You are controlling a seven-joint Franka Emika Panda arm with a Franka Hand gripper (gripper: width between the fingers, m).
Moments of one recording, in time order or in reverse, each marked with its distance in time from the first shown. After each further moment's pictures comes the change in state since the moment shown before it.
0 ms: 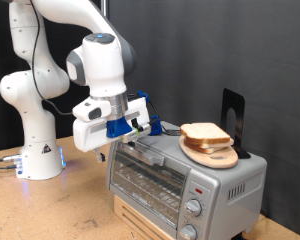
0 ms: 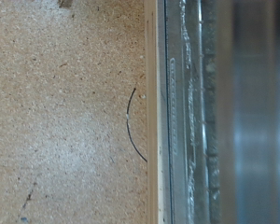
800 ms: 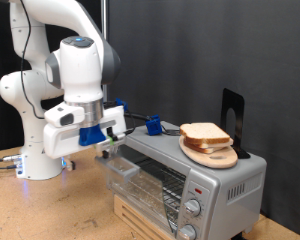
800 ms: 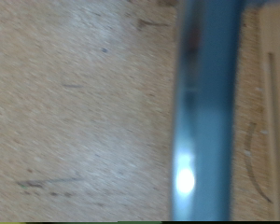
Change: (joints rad) arm -0.098 0.003 -0.064 -0.015 -0.170 -0.038 -0.030
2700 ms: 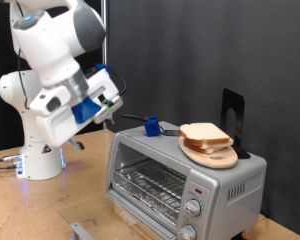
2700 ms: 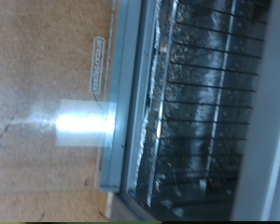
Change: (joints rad) arm -0.042 -0.055 -0.018 0.172 0.494 -0.212 -0.453
